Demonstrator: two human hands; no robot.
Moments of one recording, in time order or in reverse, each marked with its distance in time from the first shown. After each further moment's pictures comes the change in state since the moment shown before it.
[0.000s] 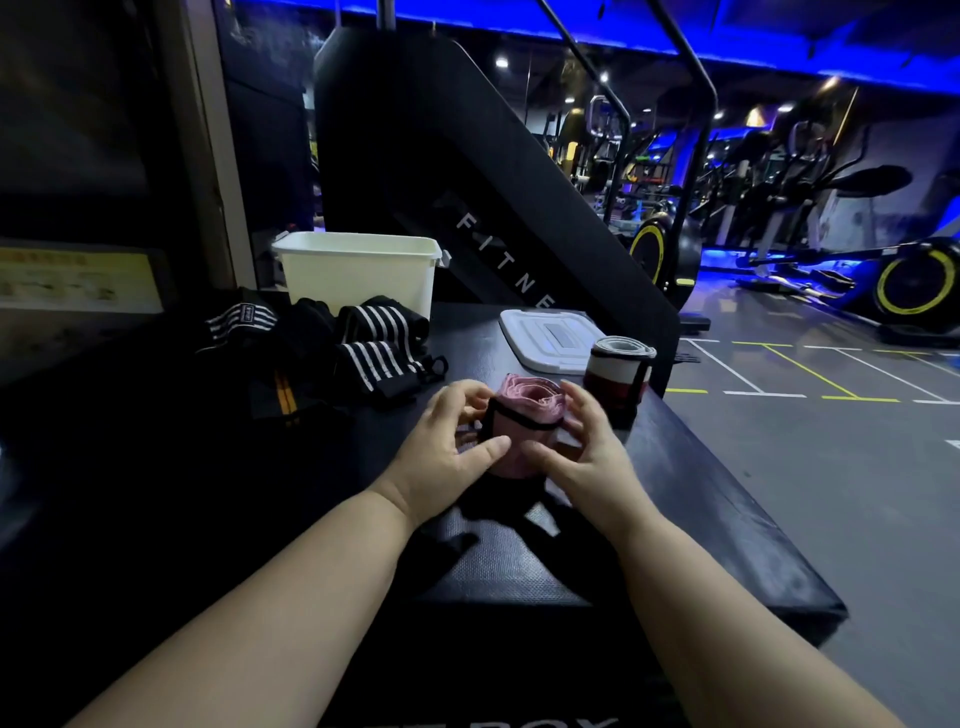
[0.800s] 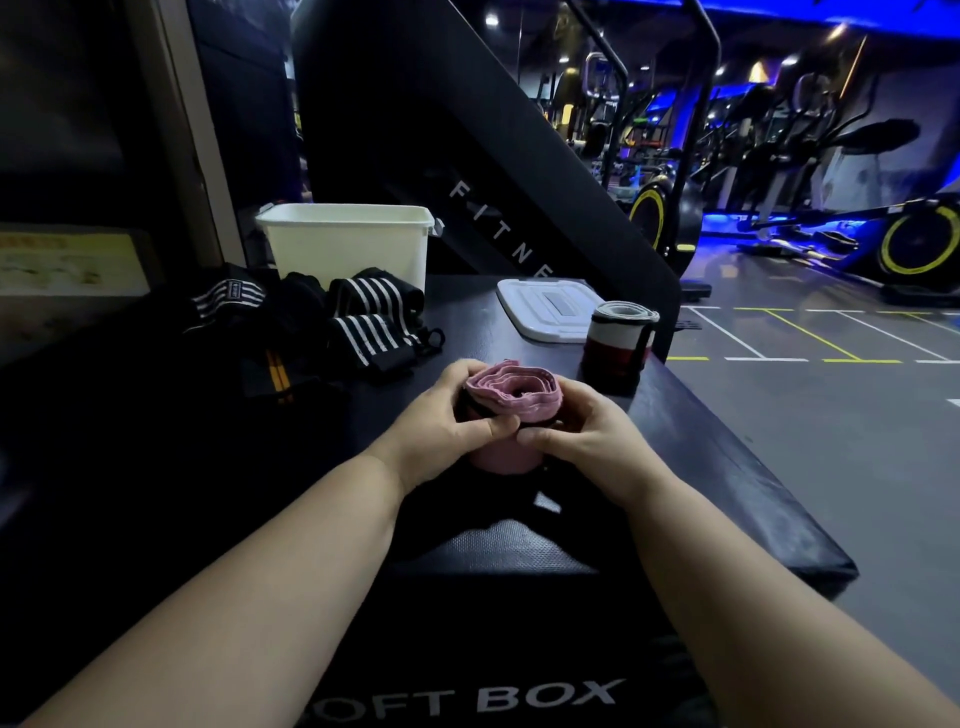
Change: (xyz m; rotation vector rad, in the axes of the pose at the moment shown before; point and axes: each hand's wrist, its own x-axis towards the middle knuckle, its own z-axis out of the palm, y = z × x) left_hand 0.004 0.007 -0.007 -0.010 -0.158 -0.177; right_hand 0.000 0.000 -0.005 0.192 -0.228 0.055
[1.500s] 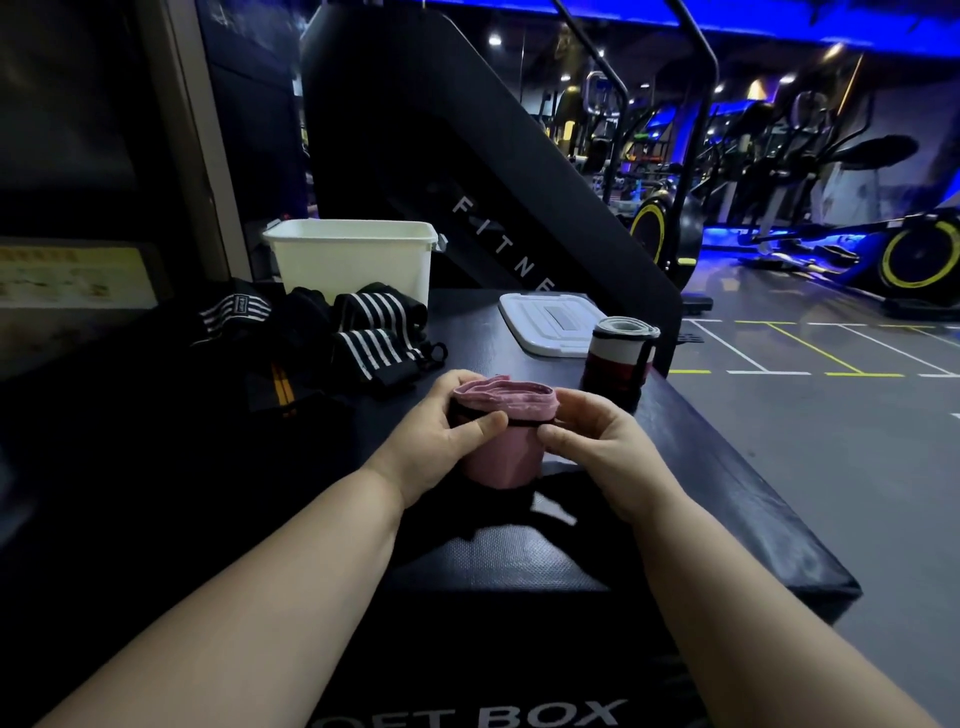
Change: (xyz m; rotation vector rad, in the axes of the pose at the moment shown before) left_hand -0.002 -0.001 0.001 -0.181 0.082 0.003; right_hand -0.003 -0.001 -0.002 0.194 0.062 0.000
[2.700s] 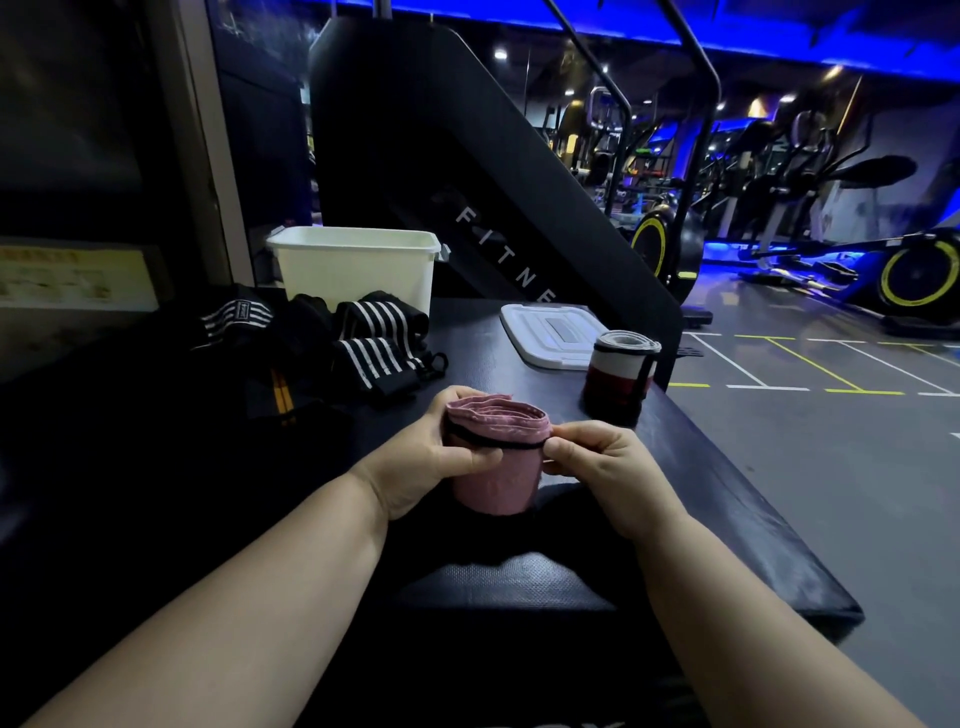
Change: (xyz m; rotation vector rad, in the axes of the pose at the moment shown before) left_hand -0.003 0.002 -0.008 -0.189 -0.170 -0.082; right_hand -0.002 -0.005 0.002 -0.071 0.055 0.034
